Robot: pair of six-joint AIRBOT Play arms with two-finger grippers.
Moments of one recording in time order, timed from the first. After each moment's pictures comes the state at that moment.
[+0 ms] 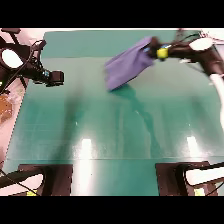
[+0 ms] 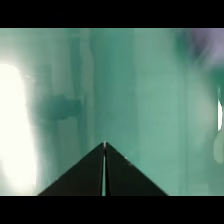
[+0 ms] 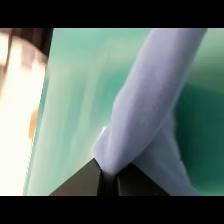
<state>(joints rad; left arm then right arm) -0.09 -1.28 1.36 1.28 -1.17 -1.56 -0.02 -1.56 1.61 -0.59 0.86 1.44</state>
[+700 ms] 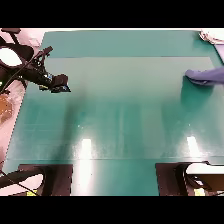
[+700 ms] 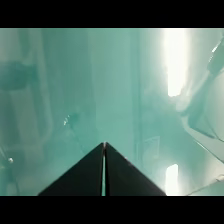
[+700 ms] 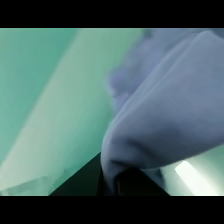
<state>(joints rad) -0.09 -1.28 1.36 1.10 -1.34 -1.57 -0.81 -1.48 1.61 -0.93 1.21 1.74</state>
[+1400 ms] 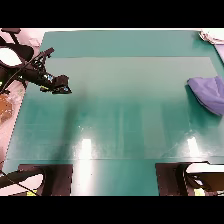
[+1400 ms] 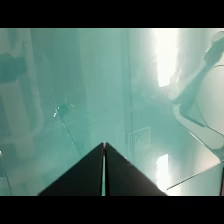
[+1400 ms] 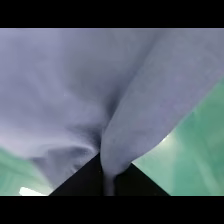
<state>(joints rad) -0.09 -1.28 1.36 1.07 -1.37 -1.57 -0.84 -1.51 1.51 -1.46 1.53 1.97</state>
